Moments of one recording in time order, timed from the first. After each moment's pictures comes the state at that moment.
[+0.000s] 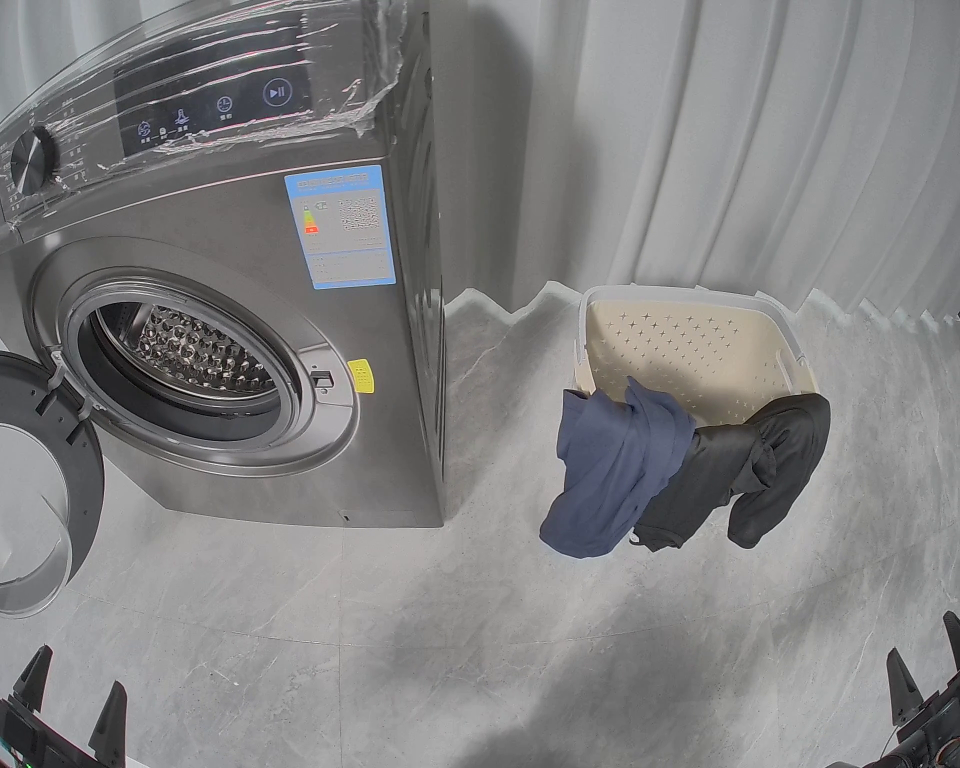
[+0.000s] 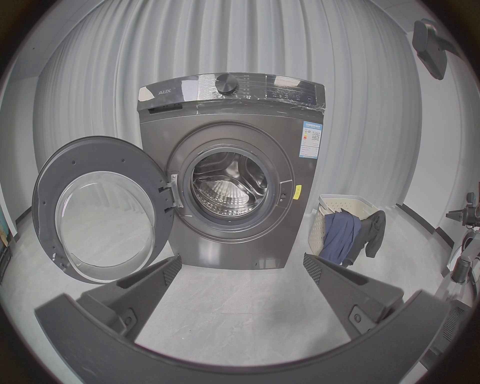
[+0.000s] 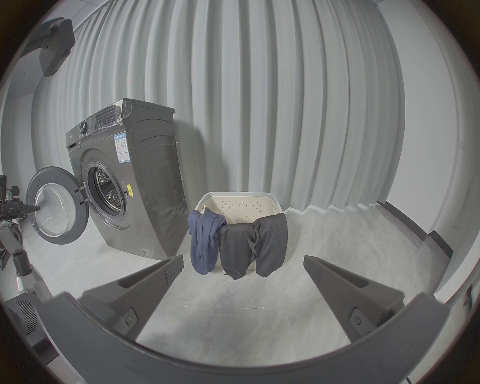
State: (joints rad) left arm 0.00 0.02 -0.02 0.00 0.01 -0.03; right arm 0.00 0.02 -0.02 0.00 0.00 -0.01
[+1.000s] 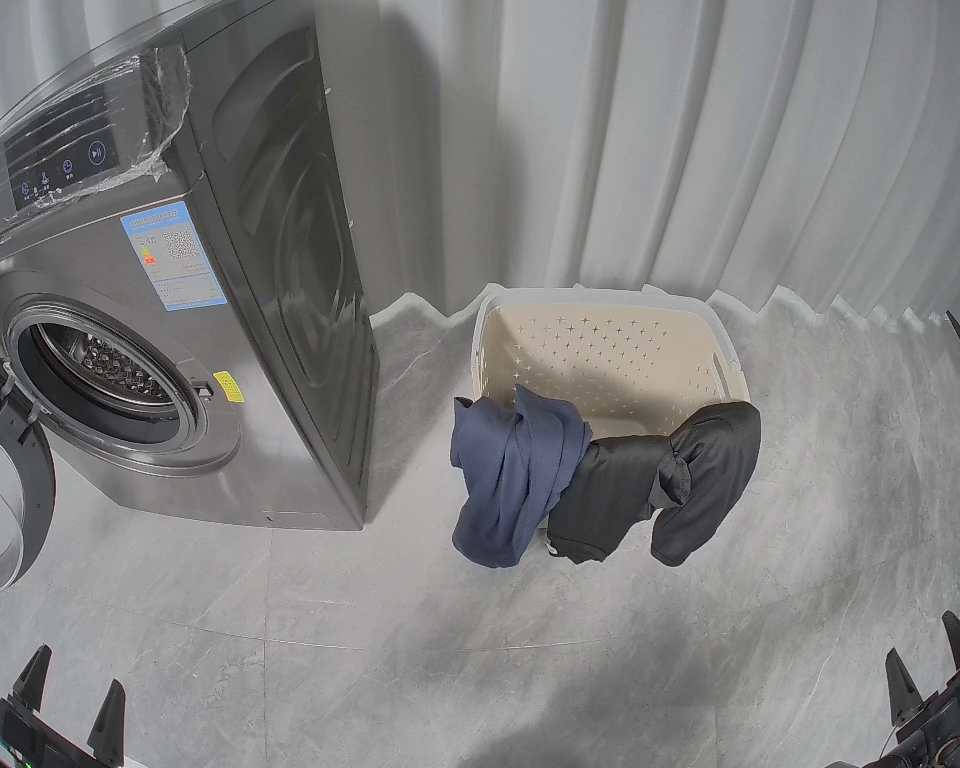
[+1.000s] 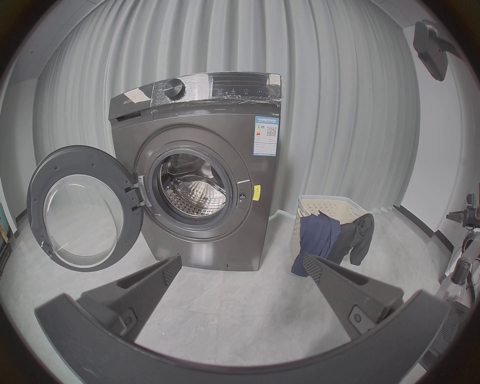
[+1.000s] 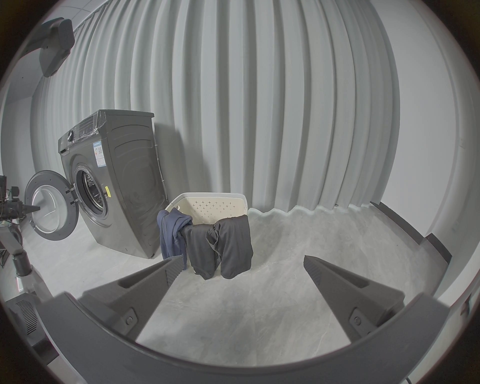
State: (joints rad) left arm 0.00 0.02 -0.02 0.00 0.02 -0.04; right arm 0.00 0.02 -0.02 0.00 0.00 -0.01
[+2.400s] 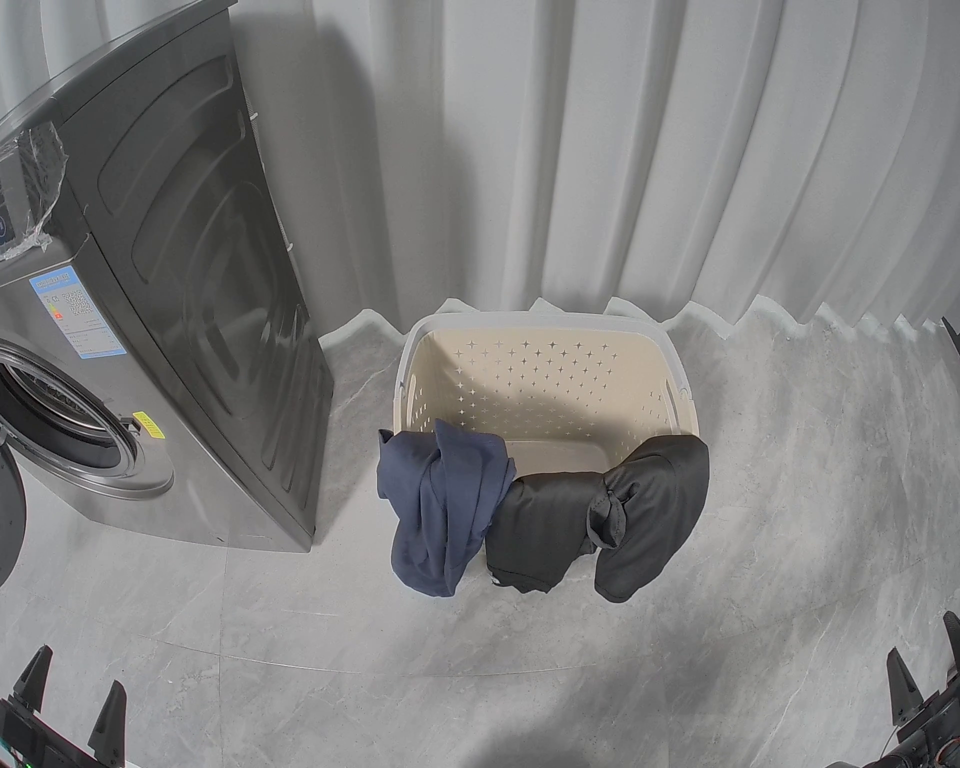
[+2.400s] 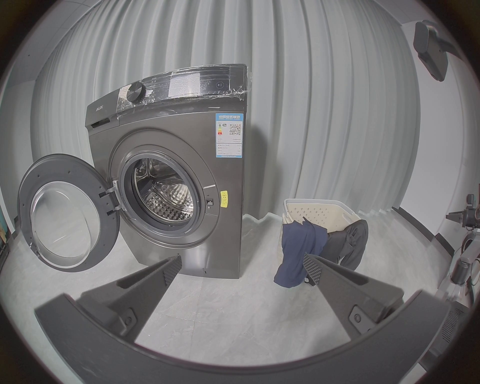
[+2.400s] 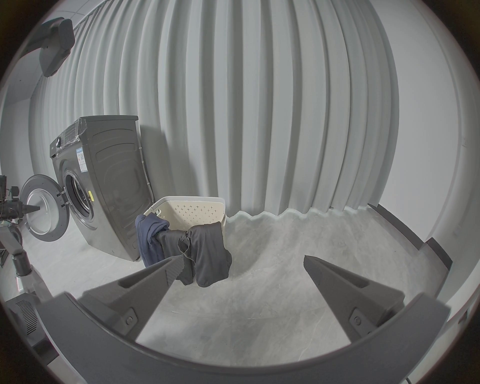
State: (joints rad) left arm 0.00 0.02 -0.02 0.00 0.02 -0.04; right arm 0.00 0.02 -0.02 0.00 0.00 -0.01
